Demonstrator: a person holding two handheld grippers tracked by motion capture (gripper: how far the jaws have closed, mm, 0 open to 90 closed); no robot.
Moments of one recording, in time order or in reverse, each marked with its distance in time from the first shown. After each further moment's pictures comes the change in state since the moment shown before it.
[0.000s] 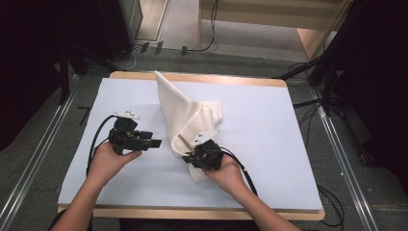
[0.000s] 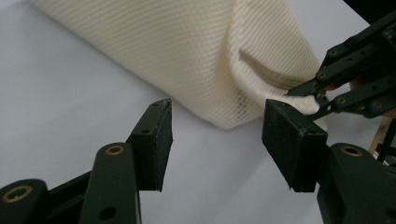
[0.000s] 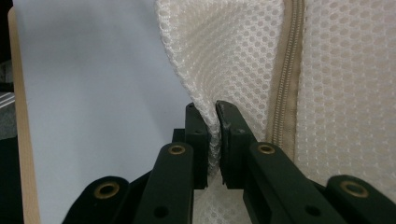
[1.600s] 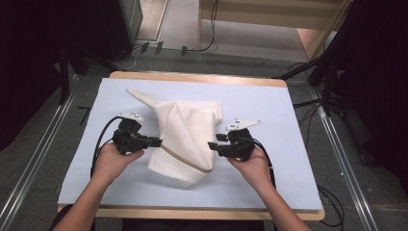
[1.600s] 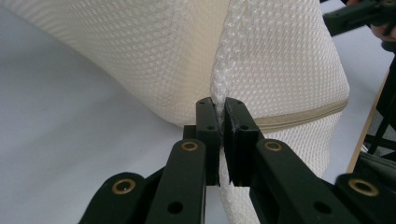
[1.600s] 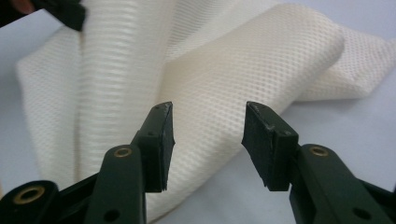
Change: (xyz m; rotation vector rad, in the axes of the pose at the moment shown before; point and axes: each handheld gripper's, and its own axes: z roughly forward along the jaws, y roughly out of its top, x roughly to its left) left arm 0.005 -0.005 0.006 0.021 -0.049 -0.013; right arm -0.052 -0.019 -0.068 -0.122 -0.168 0.166
